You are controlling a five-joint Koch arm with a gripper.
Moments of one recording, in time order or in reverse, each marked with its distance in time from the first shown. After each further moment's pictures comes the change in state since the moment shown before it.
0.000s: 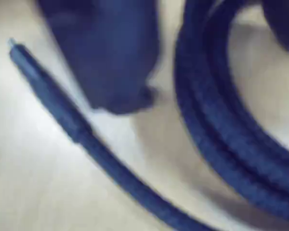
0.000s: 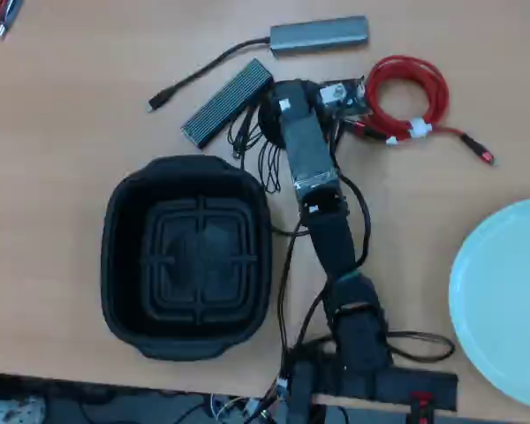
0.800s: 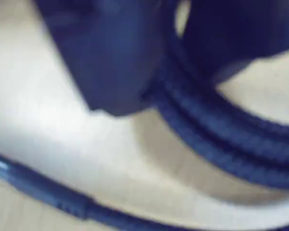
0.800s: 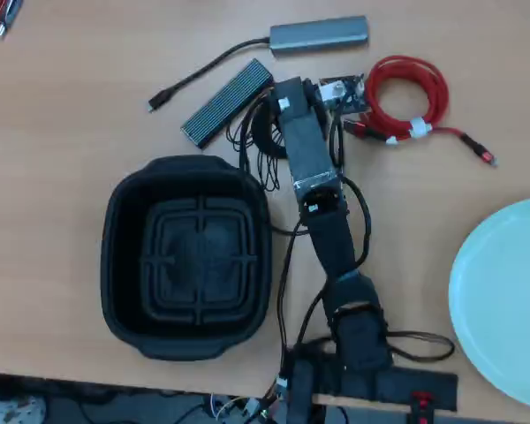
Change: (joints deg) arm 0.8 -0.4 -2.0 0.2 0.2
